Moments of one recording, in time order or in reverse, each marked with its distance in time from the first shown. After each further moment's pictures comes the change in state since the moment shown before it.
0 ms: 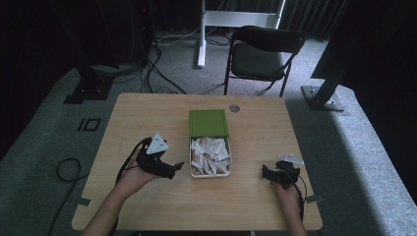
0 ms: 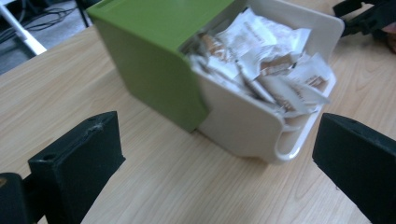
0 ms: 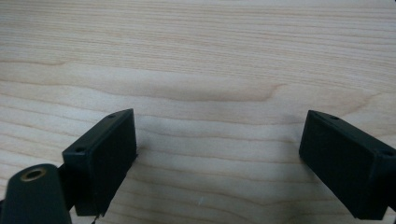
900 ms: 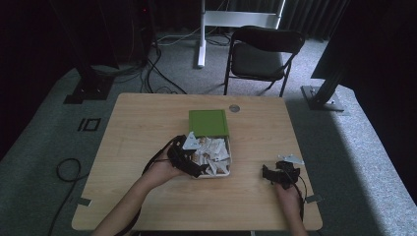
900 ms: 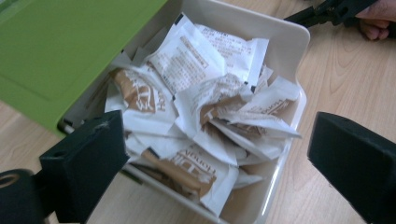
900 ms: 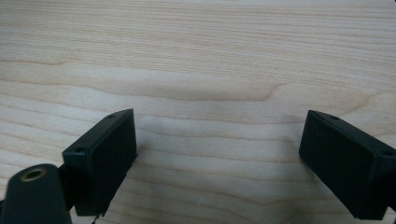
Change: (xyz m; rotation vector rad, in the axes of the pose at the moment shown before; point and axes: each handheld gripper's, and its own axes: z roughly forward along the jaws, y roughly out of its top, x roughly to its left) left arm -0.031 0.041 0.066 0.095 -0.120 0.109; right arm 0.000 0.000 0.000 0.000 0.001 0.000
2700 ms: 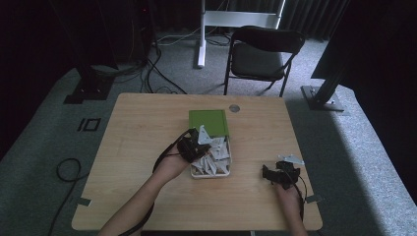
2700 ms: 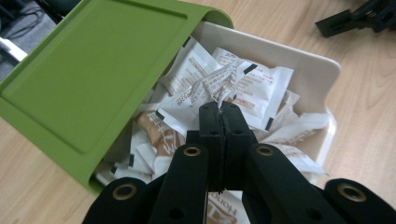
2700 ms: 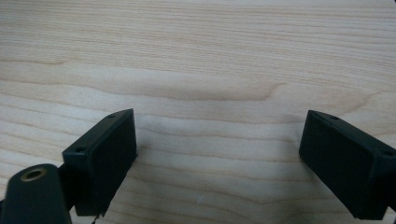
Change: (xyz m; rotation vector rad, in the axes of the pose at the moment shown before) left arm -0.003 0.031 0.001 0.048 0.117 0.035; right arm 0.000 0.000 0.000 0.000 0.000 -0.002
